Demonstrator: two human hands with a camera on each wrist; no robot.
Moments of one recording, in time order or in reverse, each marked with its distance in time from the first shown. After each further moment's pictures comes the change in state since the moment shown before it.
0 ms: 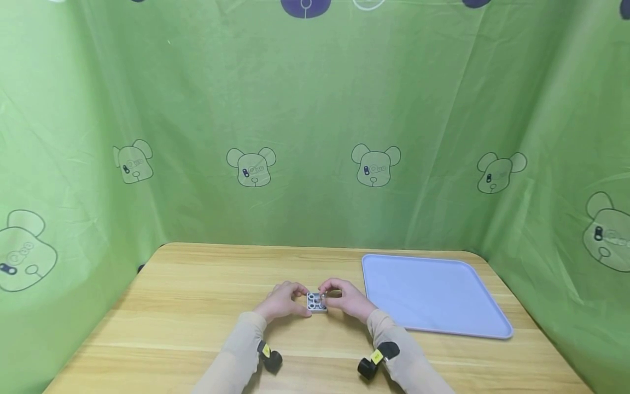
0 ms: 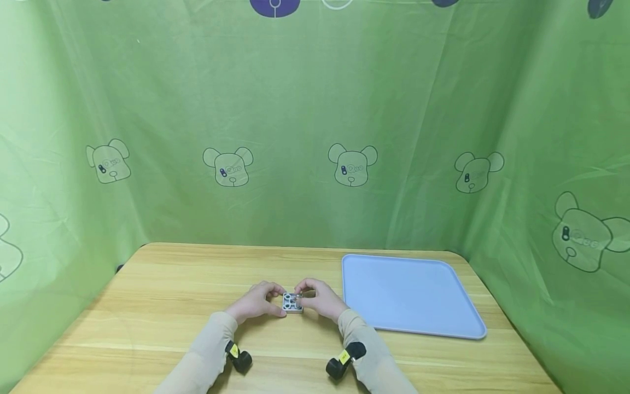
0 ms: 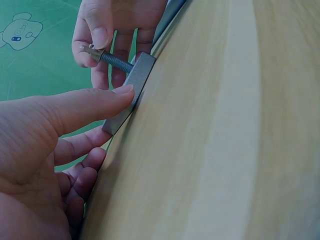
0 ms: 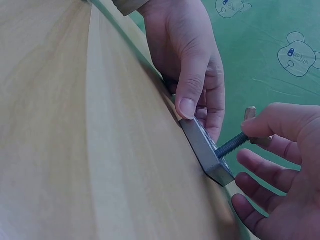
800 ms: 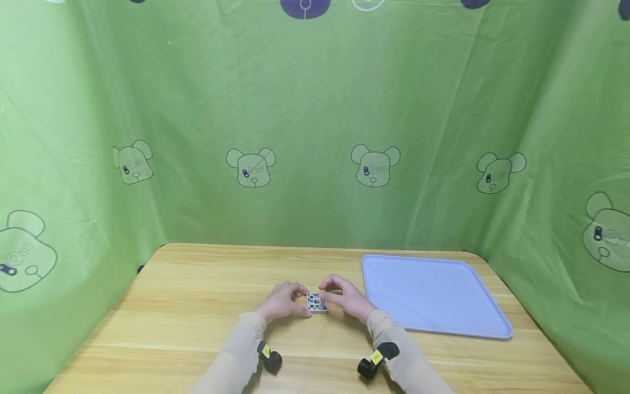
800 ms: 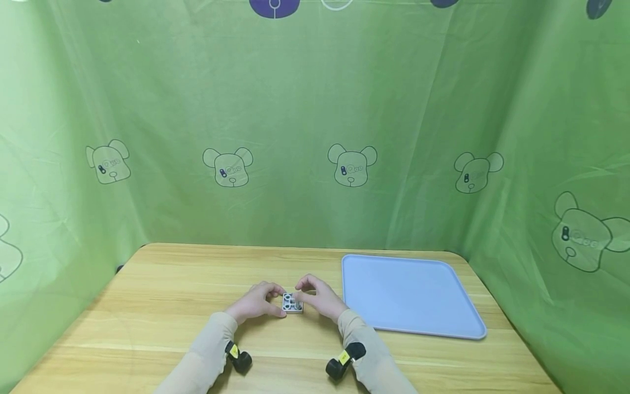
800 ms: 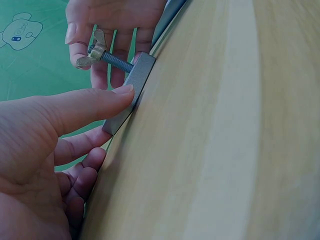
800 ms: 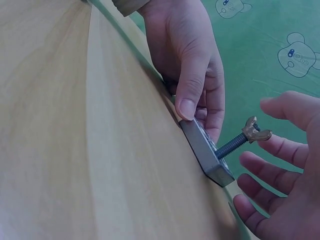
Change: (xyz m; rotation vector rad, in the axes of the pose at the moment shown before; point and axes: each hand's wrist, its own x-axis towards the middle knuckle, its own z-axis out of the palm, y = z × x) left_hand 0.001 -0.001 0.001 -0.005 -0.001 -0.006; right_hand -0.005 -0.017 0.001 0.009 0.056 0.069
